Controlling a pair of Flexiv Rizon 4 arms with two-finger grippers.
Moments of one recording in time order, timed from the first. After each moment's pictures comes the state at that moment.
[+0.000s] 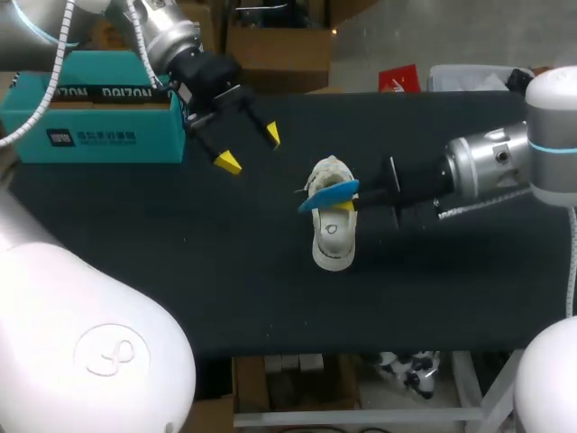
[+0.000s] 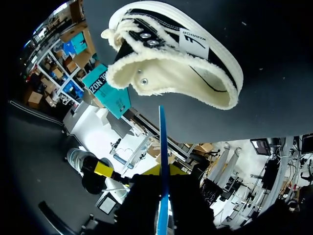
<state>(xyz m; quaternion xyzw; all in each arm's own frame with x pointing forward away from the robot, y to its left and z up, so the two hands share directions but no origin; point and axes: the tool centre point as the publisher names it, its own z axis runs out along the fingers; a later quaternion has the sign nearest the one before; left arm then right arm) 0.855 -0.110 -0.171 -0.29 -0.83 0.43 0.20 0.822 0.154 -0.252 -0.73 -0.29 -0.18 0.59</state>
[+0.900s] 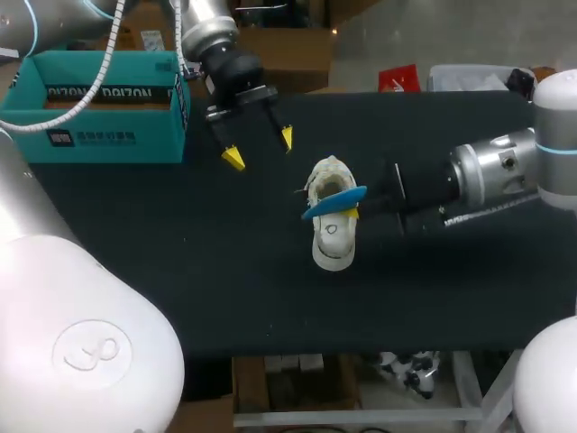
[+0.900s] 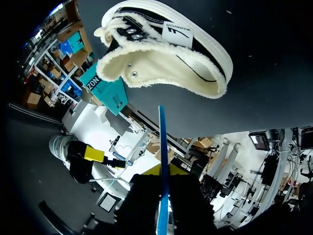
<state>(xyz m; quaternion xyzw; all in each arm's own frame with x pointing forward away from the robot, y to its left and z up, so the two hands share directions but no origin) 0.877 -0.124 -0.190 -0.42 -0.79 0.38 0.24 0.803 0.149 -0.249 -0.73 -0.29 -0.17 0.60</state>
